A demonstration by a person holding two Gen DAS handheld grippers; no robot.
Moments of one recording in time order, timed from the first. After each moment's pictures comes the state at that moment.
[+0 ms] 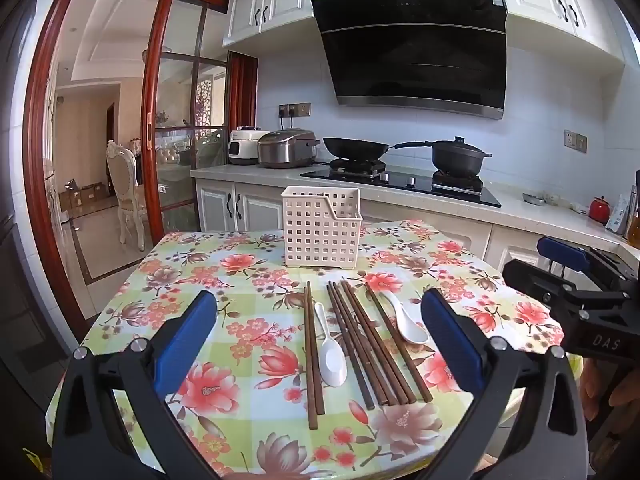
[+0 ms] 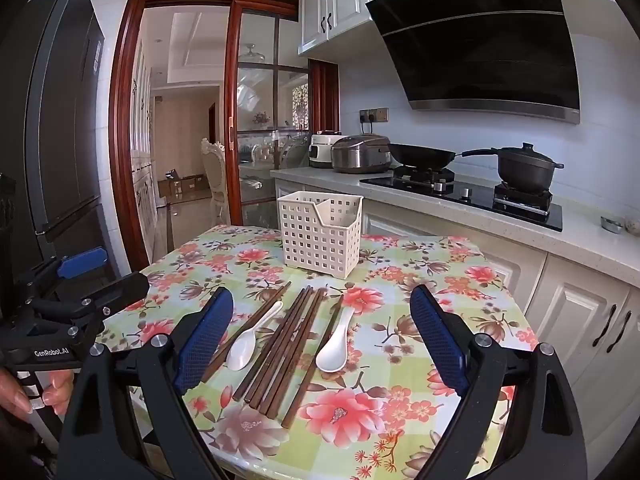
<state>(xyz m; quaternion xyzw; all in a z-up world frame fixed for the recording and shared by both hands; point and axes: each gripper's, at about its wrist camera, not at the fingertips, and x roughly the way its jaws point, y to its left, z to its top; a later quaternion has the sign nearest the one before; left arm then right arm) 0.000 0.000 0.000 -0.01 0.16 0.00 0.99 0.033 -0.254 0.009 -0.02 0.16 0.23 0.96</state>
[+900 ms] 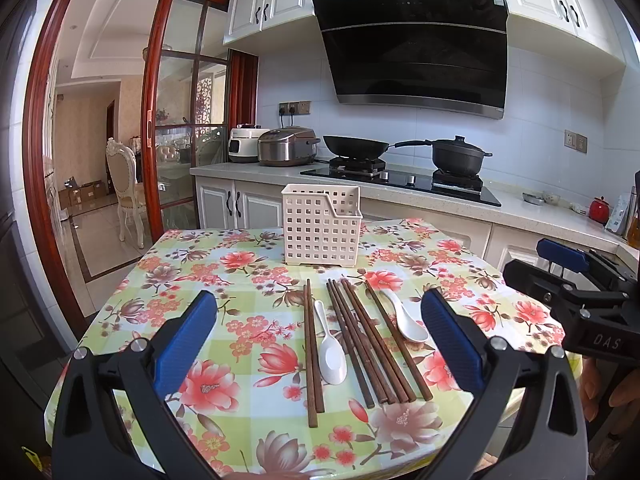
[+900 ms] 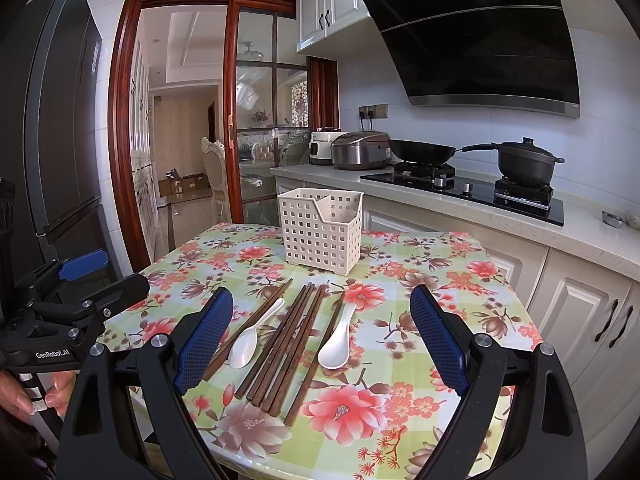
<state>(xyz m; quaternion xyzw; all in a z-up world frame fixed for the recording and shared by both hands) 0.002 -0.004 0.002 -0.01 0.16 0.00 0.99 0.033 -0.255 0.005 -0.02 0.17 0.24 0.96</state>
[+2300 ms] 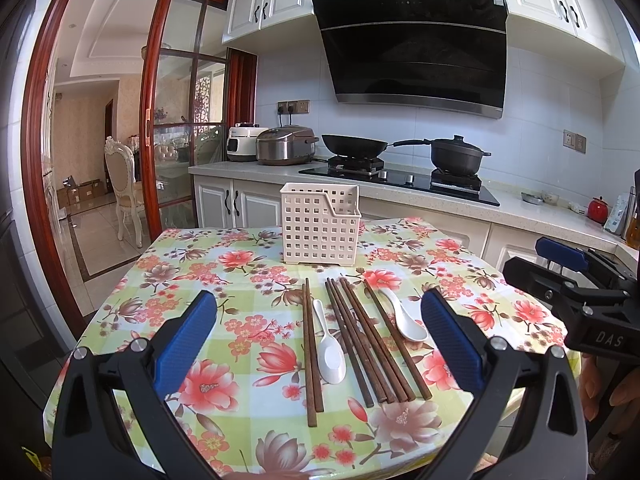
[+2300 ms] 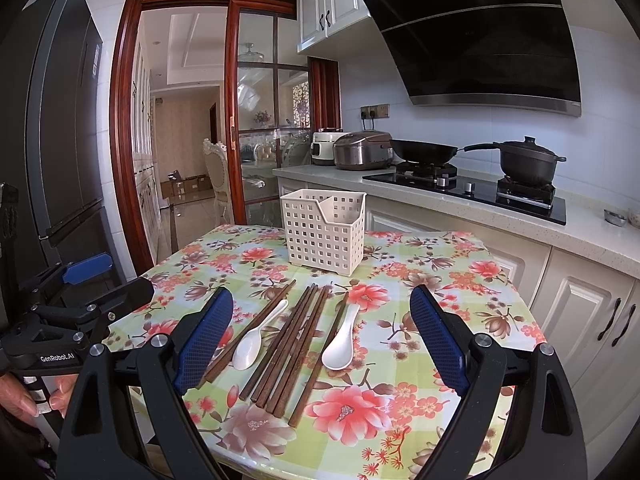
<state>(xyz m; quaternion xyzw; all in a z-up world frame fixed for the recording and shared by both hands) 0.000 0.000 -0.003 -0.01 0.17 0.00 0.99 0.033 -0.253 0.004 -0.01 0.17 0.24 0.96</state>
